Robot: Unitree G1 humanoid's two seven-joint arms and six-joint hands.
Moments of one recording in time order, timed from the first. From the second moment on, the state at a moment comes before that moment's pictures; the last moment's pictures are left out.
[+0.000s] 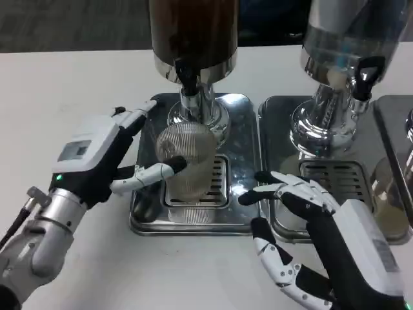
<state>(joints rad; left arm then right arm) -0.54 0.51 -0.37 1.10 0.63 -0.74 0.50 0.55 -0.17 0.24 -0.50 -0.67 -0.29 -0.10</state>
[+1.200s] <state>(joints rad) -0.22 0.61 0.10 0.52 -0.38 -0.87 -0.24 0.48 -0.18 0.23 -0.44 -0.62 -0.31 -0.10</state>
